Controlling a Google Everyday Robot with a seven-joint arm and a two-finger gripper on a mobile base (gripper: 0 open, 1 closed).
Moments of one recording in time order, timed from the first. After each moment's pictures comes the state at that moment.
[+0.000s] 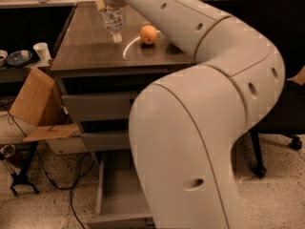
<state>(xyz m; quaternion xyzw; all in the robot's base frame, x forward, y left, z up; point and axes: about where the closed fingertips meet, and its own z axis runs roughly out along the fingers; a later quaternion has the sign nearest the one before) 0.877 0.120 0.969 -0.18 0.85 0.08 0.48</state>
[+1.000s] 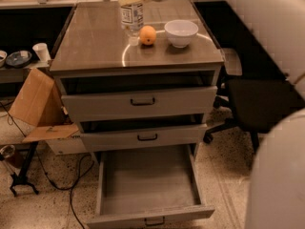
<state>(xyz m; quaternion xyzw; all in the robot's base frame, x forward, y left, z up) 0.769 0.035 1.017 -0.27 0.82 0.21 0.46</state>
